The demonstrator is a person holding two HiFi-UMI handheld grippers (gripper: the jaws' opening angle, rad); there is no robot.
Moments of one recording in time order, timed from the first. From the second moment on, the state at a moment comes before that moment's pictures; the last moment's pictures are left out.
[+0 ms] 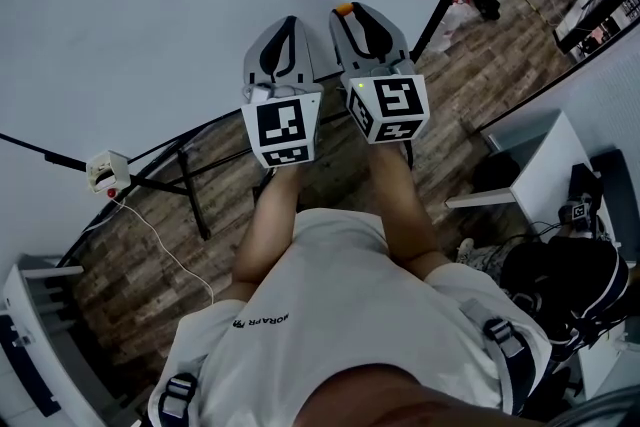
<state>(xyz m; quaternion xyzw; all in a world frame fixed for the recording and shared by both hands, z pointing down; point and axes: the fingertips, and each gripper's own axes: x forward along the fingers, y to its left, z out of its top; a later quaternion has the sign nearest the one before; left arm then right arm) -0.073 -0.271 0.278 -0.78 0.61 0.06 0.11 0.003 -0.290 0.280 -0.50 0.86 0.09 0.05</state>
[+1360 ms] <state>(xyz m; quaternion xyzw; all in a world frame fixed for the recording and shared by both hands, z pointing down) -0.083 -0.293 0.283 -0.78 0.62 0.06 0.11 -0.008 -0.341 0.273 -0.50 0.86 0.08 0.05</state>
